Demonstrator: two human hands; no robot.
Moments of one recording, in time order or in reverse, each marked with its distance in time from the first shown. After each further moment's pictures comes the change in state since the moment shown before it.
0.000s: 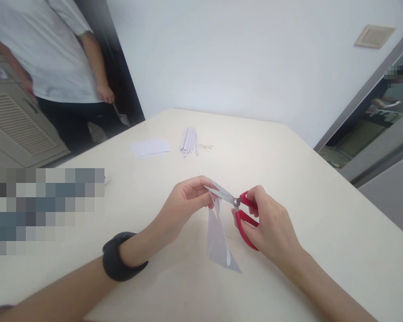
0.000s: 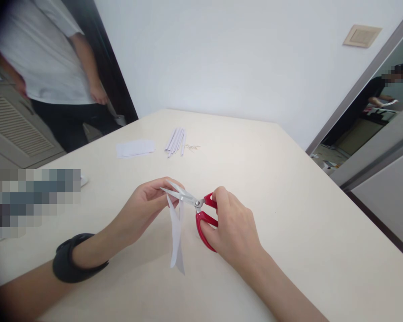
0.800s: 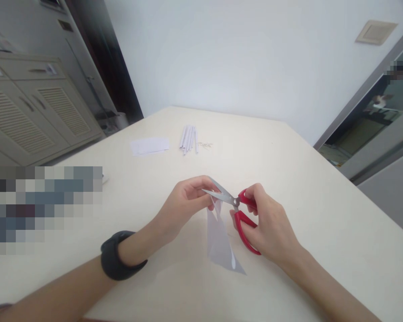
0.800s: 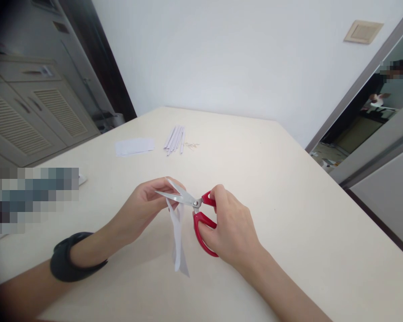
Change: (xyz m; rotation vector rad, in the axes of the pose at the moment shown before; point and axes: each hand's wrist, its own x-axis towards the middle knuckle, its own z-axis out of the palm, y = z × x) left_hand -0.001 0.000 0.000 0.050 -0.030 -0.011; right_hand -0.001 -0.002 -0.002 0.124 -0.068 0.027
